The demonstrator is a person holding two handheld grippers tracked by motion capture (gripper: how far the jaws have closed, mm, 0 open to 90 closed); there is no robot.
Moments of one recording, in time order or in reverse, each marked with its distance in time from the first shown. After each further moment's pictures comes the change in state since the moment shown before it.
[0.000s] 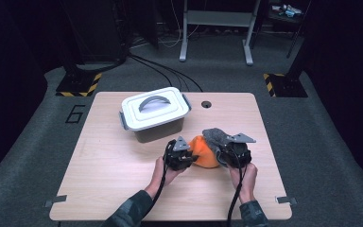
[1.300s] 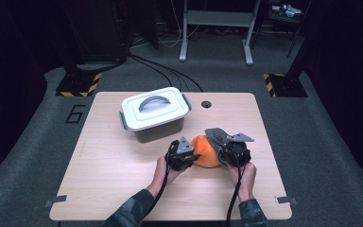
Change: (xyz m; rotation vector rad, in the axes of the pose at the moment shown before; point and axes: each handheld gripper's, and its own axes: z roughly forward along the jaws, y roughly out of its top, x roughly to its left) left arm -0.005 0.002 0.003 -0.025 0.050 0.061; right arm -0.005 -0.005 0.016 0.035 -0.032 0.015
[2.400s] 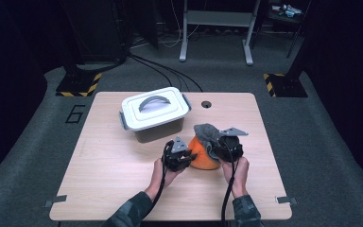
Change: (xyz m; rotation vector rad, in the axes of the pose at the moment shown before) left arm 0.001 -0.003 -0.009 -0.005 0.021 -0.066; right arm 0.019 0.025 -0.003 -0.021 0.088 -0.005
